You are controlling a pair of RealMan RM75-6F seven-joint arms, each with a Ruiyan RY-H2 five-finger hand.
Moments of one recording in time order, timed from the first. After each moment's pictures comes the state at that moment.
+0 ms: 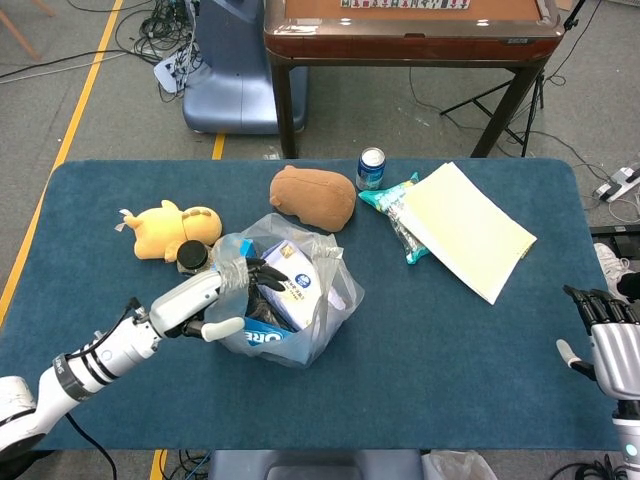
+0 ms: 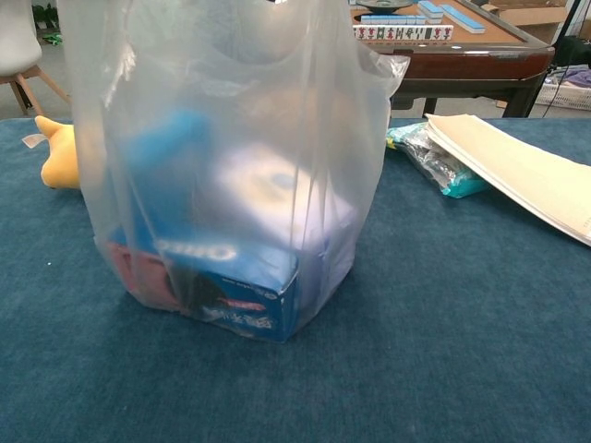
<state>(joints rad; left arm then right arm) -0.82 -0.89 -0.15 -1.92 1.73 1.01 -0.97 0.04 -1.07 0.07 -1.65 -1.49 1.53 -0.13</state>
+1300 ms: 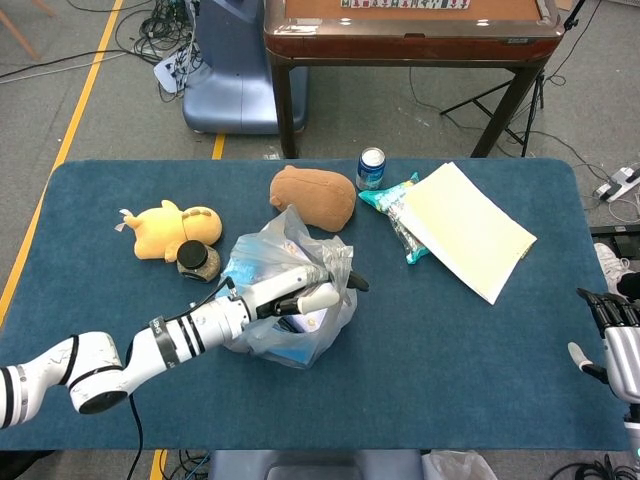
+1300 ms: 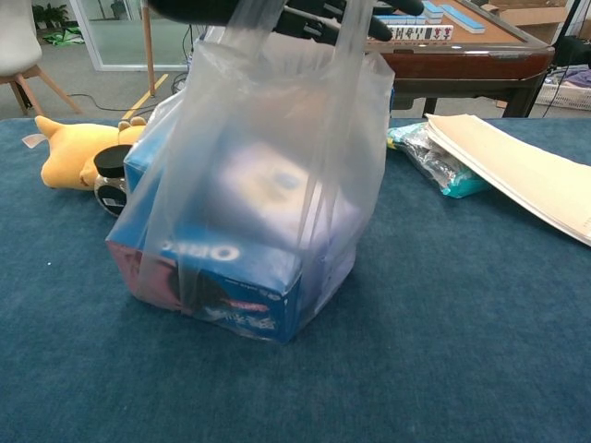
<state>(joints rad) -1.13 -1.03 -0.31 -1.89 1.42 0.57 -1.19 0.02 -1.06 0.07 -1.61 -1.47 1.53 -0.08</state>
